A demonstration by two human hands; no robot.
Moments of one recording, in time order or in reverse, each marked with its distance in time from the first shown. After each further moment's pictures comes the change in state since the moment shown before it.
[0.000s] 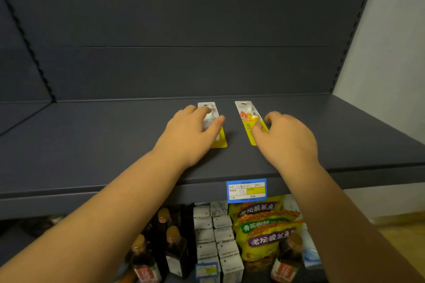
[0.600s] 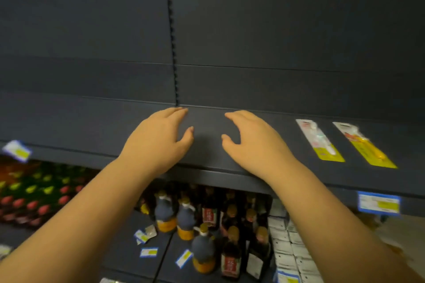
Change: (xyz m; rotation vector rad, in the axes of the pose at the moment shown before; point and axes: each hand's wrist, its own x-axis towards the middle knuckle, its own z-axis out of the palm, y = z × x) left_hand -0.144 -0.174 -0.206 0.383 0.163 -0.129; right_hand -0.088 -0.263 -0.024 0.377 -0.217 -0.618
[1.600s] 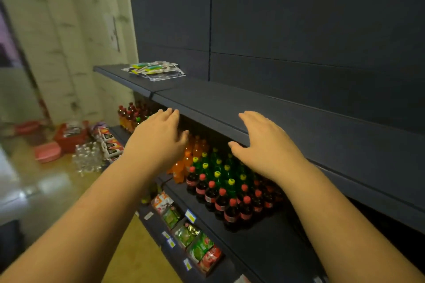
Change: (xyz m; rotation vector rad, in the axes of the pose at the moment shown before) left_hand -0.187 -0.509 -0.157 0.379 -0.002 -0.616; right_hand 0.147 -0.484 0.254 0.135 -0.273 -0.429
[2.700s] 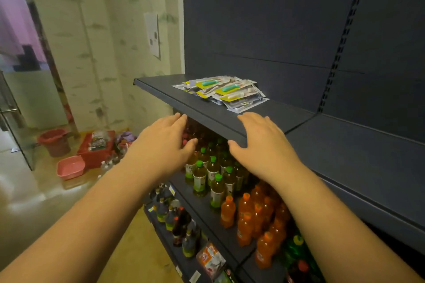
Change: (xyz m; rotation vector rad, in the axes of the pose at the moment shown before) left_hand 0.279 -0.406 0.081 0.022 -0.016 -0.022; right_hand 0.437 -0.229 0.229 0.032 0.081 -0.091
